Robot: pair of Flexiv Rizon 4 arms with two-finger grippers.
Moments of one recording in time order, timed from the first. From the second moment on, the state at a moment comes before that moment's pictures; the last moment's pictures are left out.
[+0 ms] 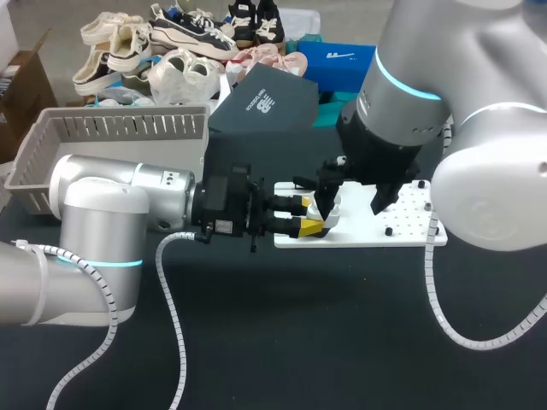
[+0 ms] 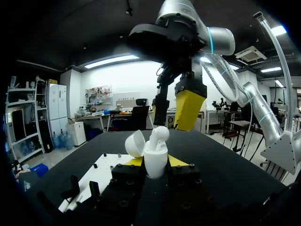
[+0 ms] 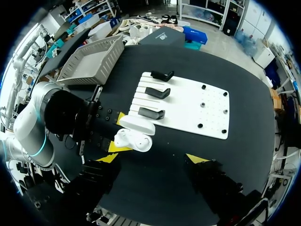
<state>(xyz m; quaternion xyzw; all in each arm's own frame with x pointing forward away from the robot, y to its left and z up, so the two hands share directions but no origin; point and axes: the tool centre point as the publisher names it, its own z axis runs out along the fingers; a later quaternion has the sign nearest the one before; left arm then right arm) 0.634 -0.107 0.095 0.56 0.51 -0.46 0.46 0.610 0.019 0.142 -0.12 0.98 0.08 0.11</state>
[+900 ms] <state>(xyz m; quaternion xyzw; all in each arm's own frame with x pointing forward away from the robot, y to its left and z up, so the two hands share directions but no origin) 0.634 -0.107 0.095 0.56 0.51 -0.46 0.46 0.621 0.026 0.143 -0.12 0.98 0.09 0.10</state>
